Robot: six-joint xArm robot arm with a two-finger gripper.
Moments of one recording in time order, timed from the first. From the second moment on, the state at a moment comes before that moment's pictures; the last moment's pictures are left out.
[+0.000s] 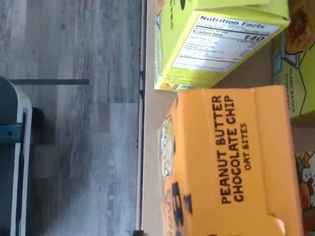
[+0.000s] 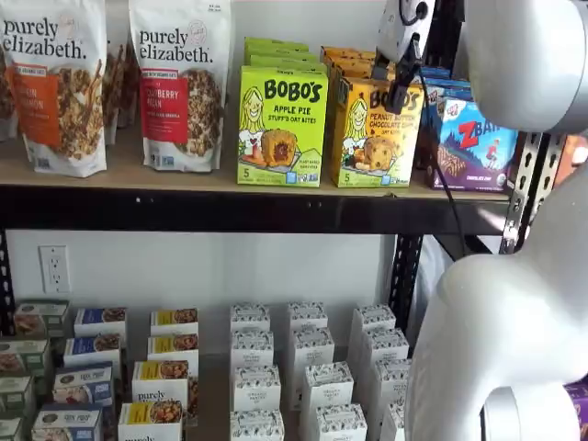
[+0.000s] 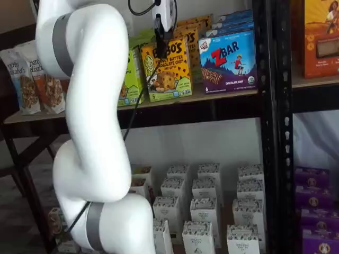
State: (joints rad) arm -0.09 -0.08 -1.69 0.17 1.70 -1.63
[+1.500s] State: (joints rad) arm -0.09 -0.08 -1.69 0.16 1.69 -1.63
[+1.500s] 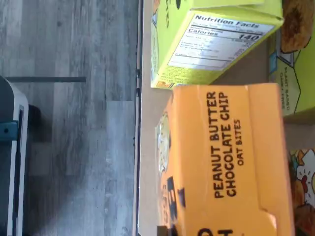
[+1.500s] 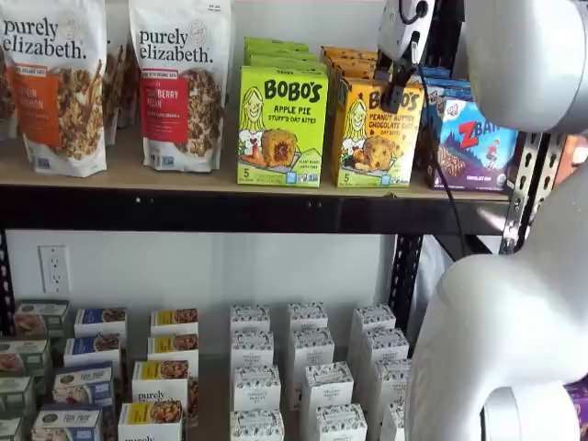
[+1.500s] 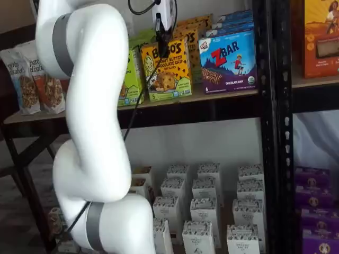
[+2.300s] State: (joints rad) arm -0.10 -0.09 -1.68 0.18 1.70 -1.63
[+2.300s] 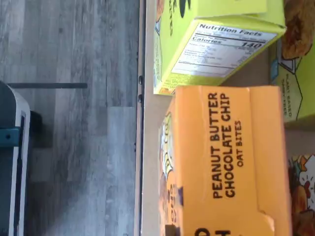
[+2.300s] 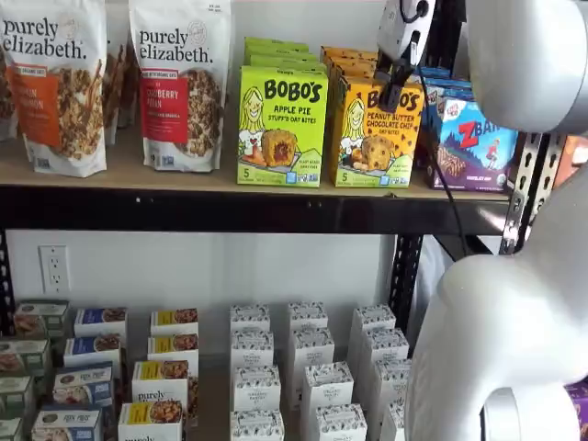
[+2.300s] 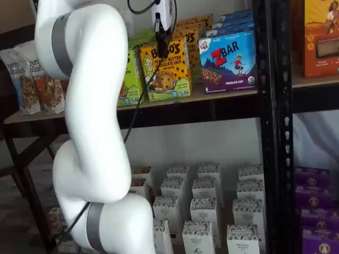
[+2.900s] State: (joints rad) arm -0.09 -0.10 -1.67 0.16 1.70 -1.63
